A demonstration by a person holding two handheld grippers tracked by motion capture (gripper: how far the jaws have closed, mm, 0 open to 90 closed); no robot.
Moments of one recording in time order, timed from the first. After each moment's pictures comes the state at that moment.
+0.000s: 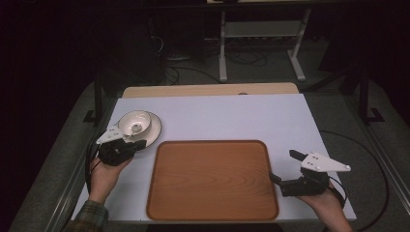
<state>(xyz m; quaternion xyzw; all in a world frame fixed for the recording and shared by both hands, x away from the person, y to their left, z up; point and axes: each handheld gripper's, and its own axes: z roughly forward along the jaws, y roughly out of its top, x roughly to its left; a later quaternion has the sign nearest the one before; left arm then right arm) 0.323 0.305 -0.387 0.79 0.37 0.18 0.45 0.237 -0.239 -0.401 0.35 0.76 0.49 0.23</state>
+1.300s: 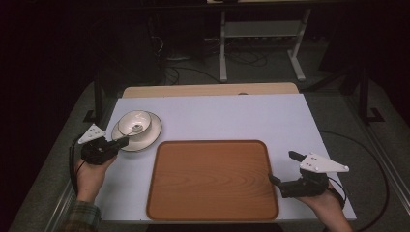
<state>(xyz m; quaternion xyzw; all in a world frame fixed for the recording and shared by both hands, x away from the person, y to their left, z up) 0.320 0.349 -0.386 0.76 0.43 0.21 0.44 0.236 -0.238 -0.403 0.35 0.77 0.49 0.22</state>
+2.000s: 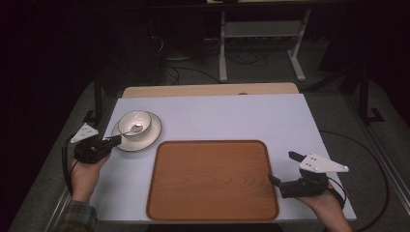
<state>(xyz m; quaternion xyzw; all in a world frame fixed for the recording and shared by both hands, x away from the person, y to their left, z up) 0.323 0.368 -0.386 0.75 0.45 0.23 0.43 0.236 -0.238 -0.404 0.35 0.77 0.49 0.22</state>
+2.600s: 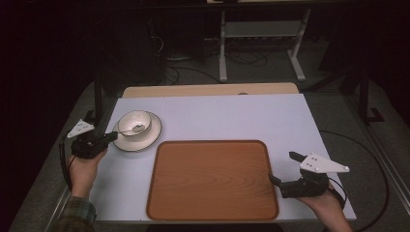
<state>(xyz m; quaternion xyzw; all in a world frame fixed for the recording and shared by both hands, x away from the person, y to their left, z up) 0.337 0.381 -0.387 0.73 0.47 0.24 0.44 0.235 -0.239 -0.404 0.35 0.77 0.49 0.22</state>
